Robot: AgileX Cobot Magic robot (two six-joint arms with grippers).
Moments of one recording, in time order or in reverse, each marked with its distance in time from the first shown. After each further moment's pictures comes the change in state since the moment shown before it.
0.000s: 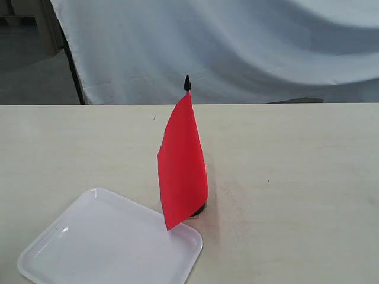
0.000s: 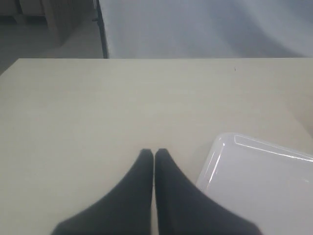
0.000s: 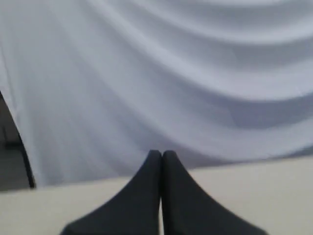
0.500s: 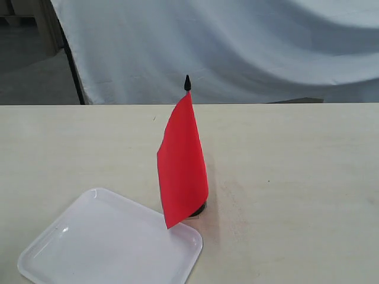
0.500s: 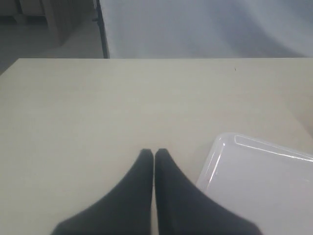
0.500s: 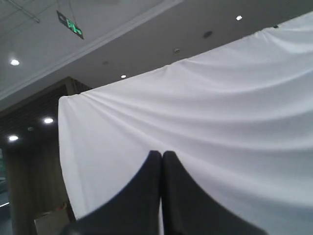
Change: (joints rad) left arm 0.000 0.000 0.000 0.000 0.000 0.000; right arm 0.000 0.000 0.000 -0.074 -0.490 0.378
